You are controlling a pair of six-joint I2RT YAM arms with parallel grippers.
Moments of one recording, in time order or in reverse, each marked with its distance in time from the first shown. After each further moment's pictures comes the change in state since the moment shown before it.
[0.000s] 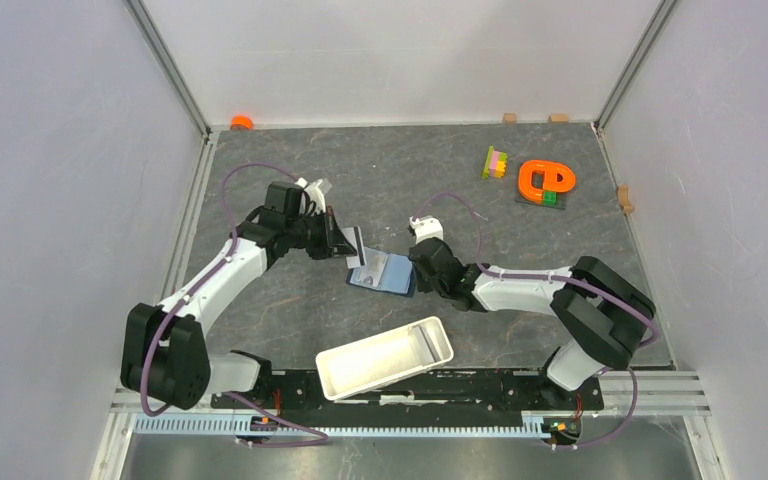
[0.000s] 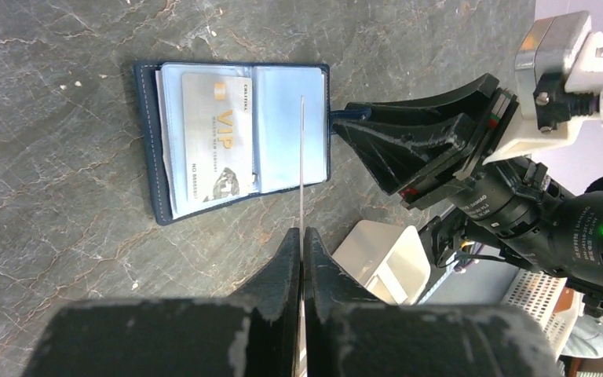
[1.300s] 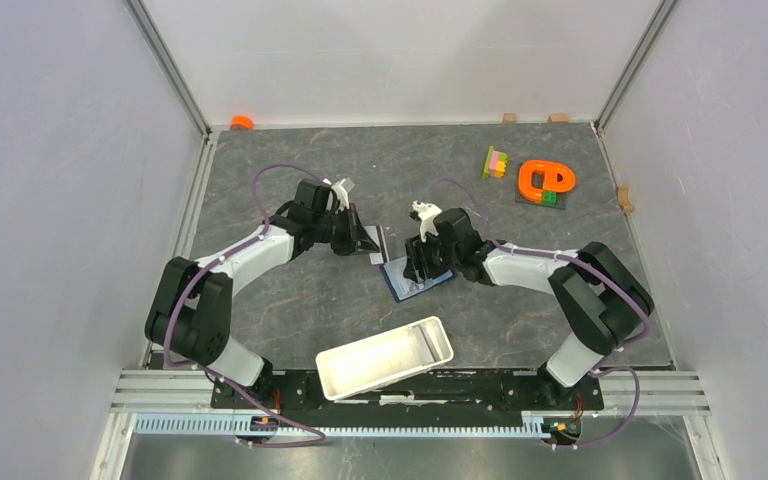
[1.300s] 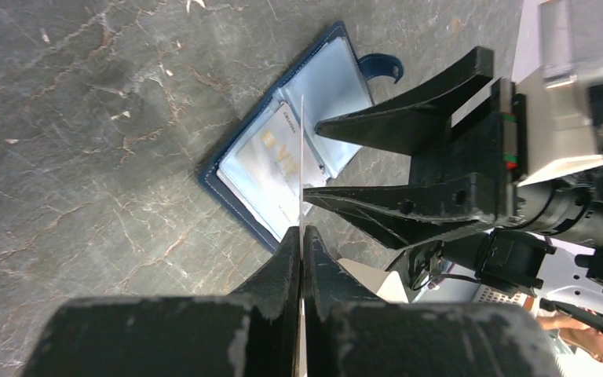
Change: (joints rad) left arm -0.095 0.233 0.037 0.212 0.006 -0.142; right arm -0.237 0.039 0.062 -0.001 -0.582 -0.192
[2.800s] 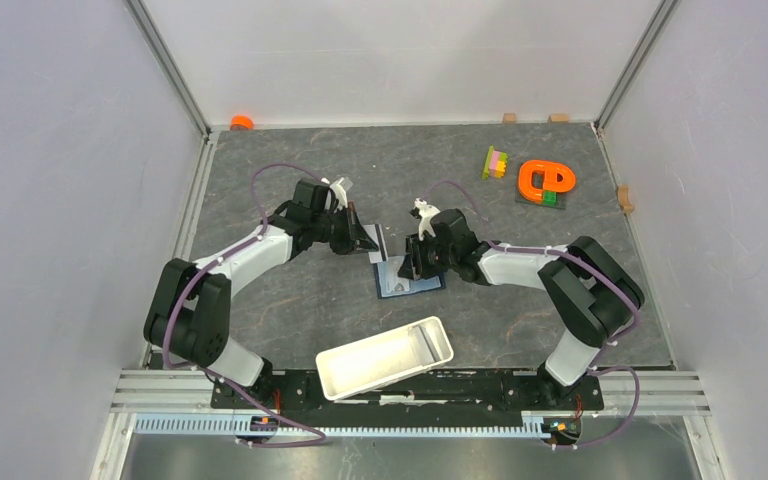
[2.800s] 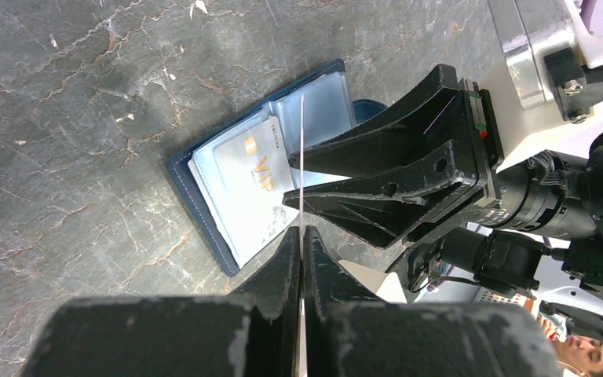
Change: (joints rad) left arm 0.008 -0.008 0.000 0.000 -0.005 0.000; right arm 0.011 0.074 0.002 0.078 -0.068 0.179
